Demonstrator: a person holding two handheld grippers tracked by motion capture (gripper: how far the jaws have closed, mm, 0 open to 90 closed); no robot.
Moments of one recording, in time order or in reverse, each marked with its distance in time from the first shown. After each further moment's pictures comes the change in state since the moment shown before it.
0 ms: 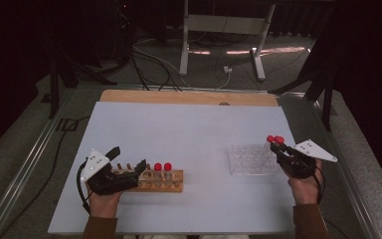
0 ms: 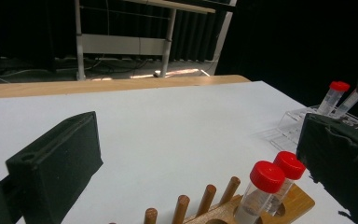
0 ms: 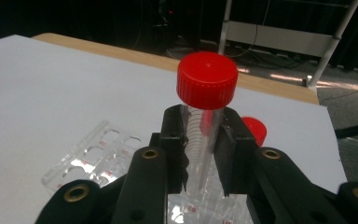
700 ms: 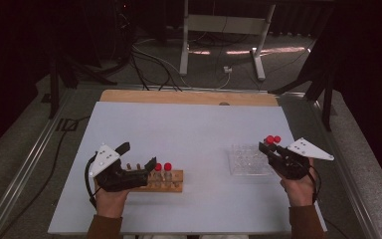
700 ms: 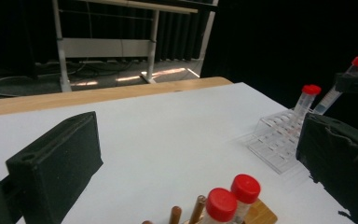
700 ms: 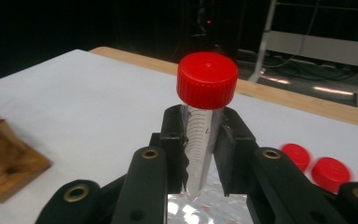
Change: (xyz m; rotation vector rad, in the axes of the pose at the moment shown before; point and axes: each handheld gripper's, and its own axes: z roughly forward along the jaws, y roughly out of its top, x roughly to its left) left arm -0.027 0.024 0.010 0.021 -0.061 0.042; right arm 0.030 0.021 -0.007 -0.026 0.159 -0.003
